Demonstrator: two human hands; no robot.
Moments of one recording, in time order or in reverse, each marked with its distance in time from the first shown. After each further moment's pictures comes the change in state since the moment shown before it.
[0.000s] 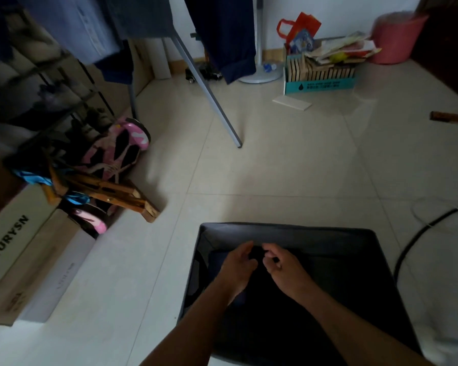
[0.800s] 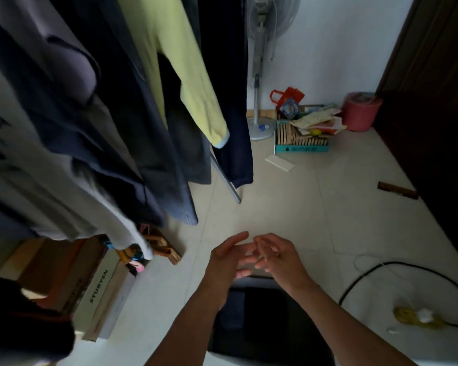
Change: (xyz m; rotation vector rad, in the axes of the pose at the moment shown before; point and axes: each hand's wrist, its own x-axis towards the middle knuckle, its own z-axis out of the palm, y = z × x) left_hand -0.263 0.395 -0.171 -0.510 -0.021 0.049; right_hand -0.168 -0.425 -0.245 0.399 0.095 -0.090
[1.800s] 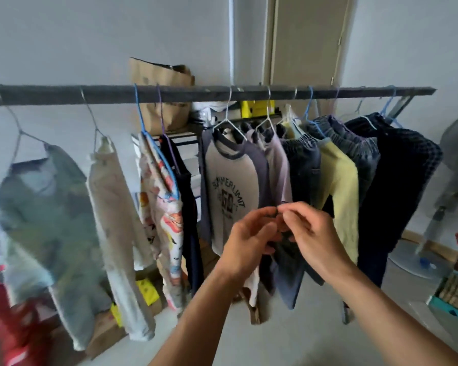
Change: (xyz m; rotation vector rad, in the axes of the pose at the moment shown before) left_hand -0.225 0.260 -0.005 0.004 0.639 0.660; right_hand -0.044 -0.362 0.035 -0.045 -0.543 -0.771
